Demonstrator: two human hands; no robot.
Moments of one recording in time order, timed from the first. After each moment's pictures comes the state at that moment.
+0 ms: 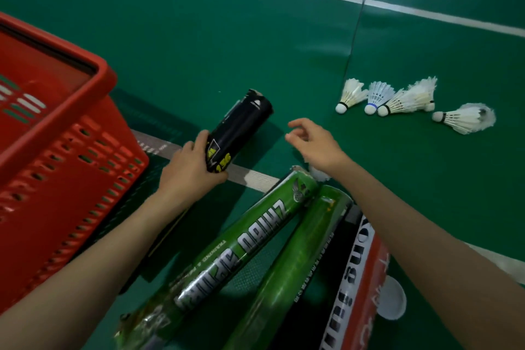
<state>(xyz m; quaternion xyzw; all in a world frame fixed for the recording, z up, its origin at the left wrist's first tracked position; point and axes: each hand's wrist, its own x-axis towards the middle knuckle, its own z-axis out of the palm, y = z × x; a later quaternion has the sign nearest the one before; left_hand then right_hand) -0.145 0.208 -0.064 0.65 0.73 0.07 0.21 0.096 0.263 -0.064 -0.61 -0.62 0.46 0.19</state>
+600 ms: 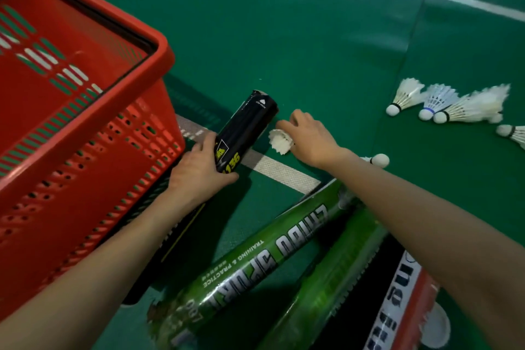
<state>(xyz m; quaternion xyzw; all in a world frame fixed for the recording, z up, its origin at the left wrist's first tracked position) -0.202 0.196 -0.083 0.58 0.78 0.02 0.24 0.009 0.307 -0.122 -0.46 -0.88 0.11 0.01</state>
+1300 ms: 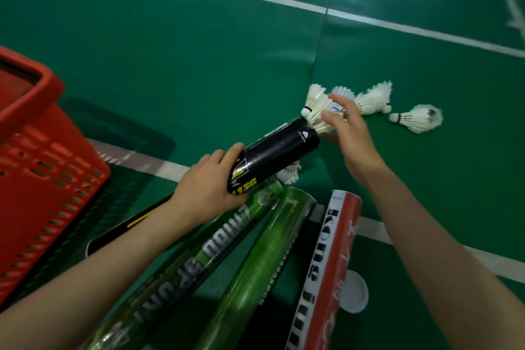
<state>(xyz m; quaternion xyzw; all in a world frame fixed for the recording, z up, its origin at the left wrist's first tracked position) -0.066 0.196 -0.046 0.78 0.59 0.06 0.19 0.185 0.256 -0.035 -0.60 -0.48 0.47 0.43</state>
